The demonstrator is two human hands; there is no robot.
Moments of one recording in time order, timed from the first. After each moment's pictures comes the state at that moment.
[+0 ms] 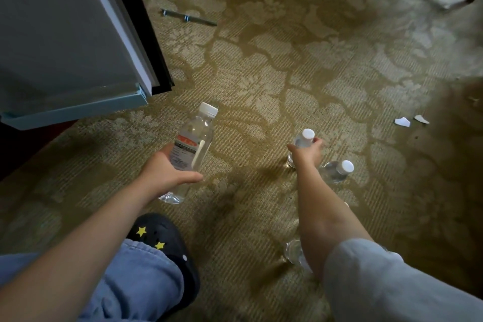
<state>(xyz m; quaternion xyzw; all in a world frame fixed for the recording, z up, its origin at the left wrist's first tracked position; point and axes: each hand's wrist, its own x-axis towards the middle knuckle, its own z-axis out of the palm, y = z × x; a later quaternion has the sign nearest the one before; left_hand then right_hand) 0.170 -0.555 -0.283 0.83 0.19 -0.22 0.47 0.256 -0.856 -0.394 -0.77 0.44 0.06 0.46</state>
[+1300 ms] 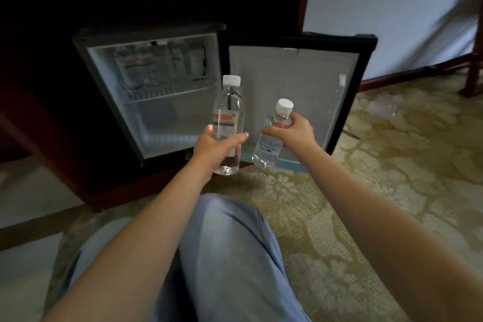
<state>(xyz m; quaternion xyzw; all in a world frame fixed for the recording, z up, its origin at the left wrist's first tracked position) 0.042 -0.352 -0.099 0.68 0.31 0.18 0.64 0.190 -0.475 -0.118 -0.81 -0.17 0.13 0.54</state>
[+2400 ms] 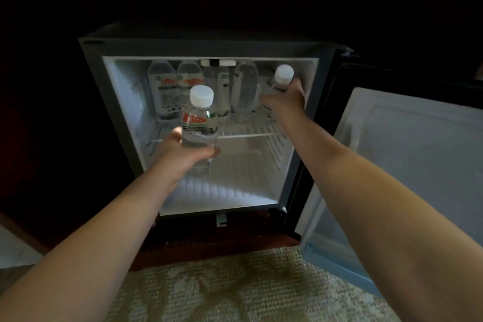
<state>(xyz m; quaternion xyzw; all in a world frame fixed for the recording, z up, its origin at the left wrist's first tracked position) 0.119 -0.044 -0.143 0.68 0.39 0.28 0.56 0.339 -0.097 -0.112 -0.77 -0.24 0.08 0.59</state>
